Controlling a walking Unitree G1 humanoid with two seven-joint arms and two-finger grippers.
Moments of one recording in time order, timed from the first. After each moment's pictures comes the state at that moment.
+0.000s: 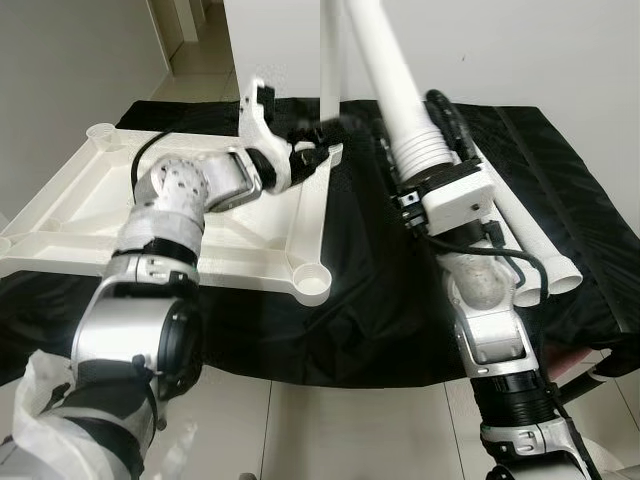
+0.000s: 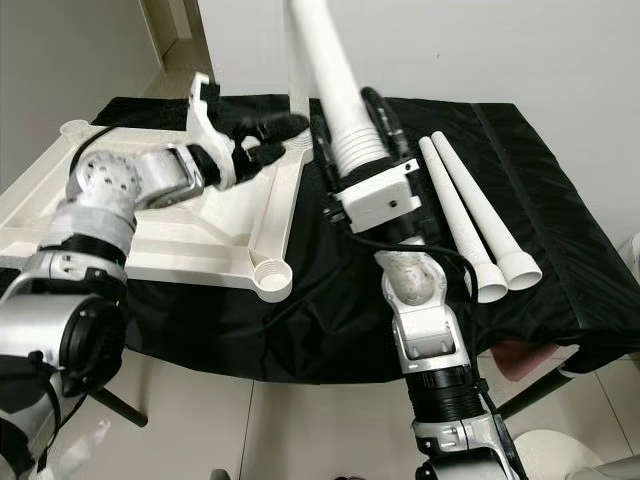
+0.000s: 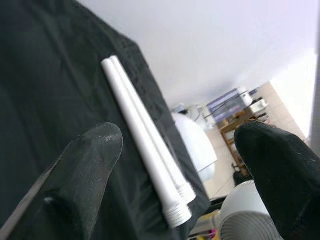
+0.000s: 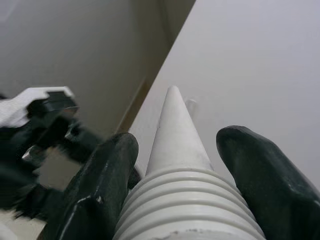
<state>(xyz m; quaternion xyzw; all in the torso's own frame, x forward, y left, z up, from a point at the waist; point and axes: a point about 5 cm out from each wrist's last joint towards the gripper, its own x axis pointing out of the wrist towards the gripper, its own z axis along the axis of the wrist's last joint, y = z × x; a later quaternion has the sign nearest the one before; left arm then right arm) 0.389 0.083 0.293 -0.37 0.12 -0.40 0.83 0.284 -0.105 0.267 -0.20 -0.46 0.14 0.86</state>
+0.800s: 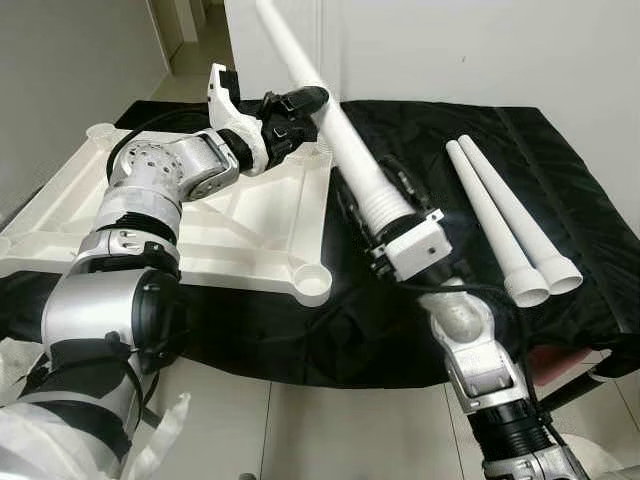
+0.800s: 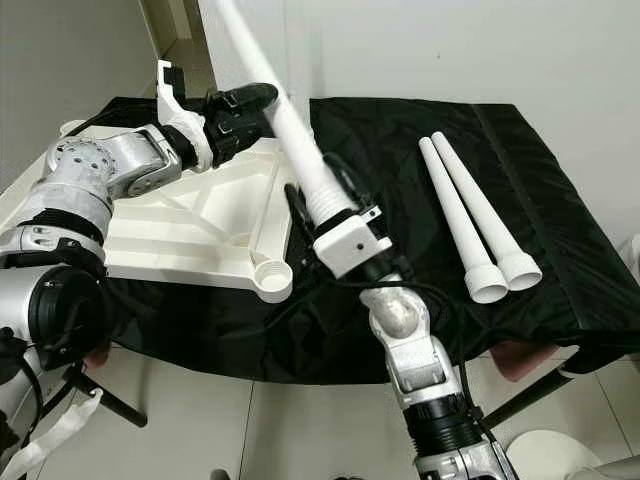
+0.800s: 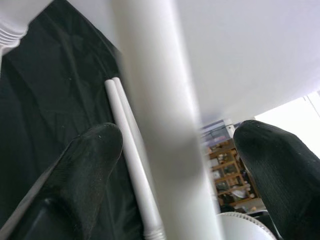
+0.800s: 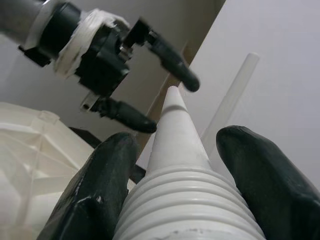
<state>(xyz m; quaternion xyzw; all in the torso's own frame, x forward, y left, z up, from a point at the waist) 0.401 0.108 0.296 -0.45 0.11 -0.36 0.81 0.280 -0.097 0.217 -0.23 -0.37 0.21 0.88</state>
